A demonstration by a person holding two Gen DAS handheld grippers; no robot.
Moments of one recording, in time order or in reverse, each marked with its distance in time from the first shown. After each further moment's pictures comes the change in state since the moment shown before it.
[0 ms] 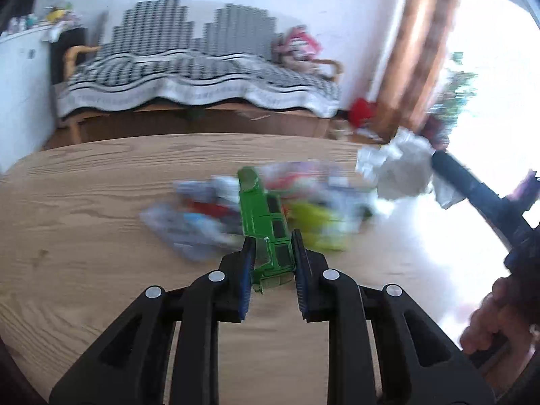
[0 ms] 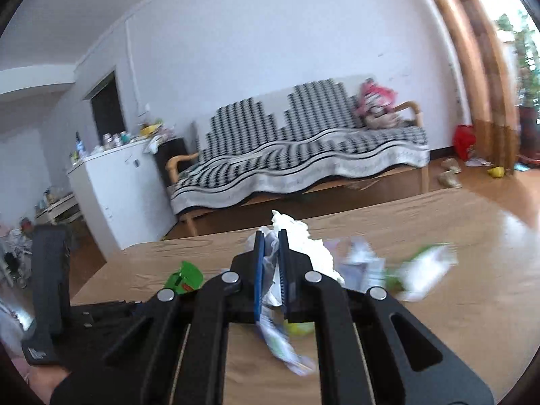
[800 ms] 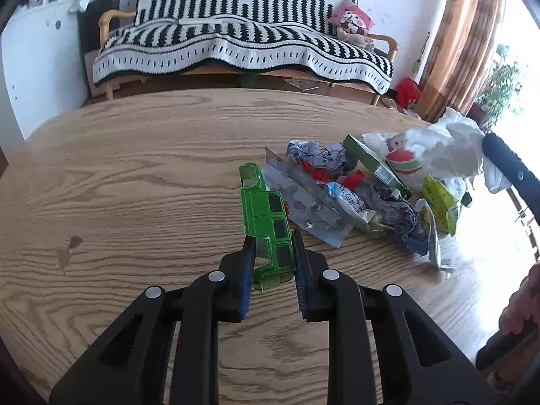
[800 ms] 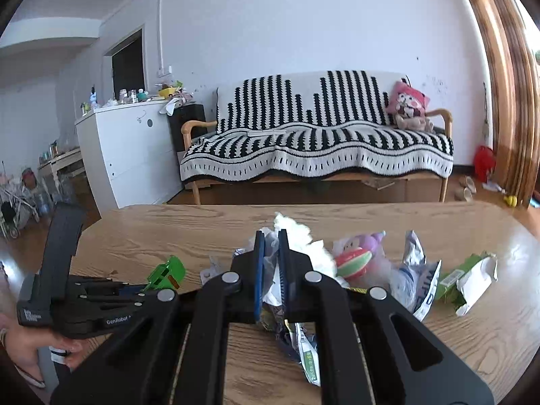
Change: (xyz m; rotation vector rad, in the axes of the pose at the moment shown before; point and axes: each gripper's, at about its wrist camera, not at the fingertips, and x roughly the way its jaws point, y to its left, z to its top) left arm 0.049 0.131 -0.007 -0.060 0.127 0.216; right arm 0.123 0.082 -0.037 -0.165 0.089 0.082
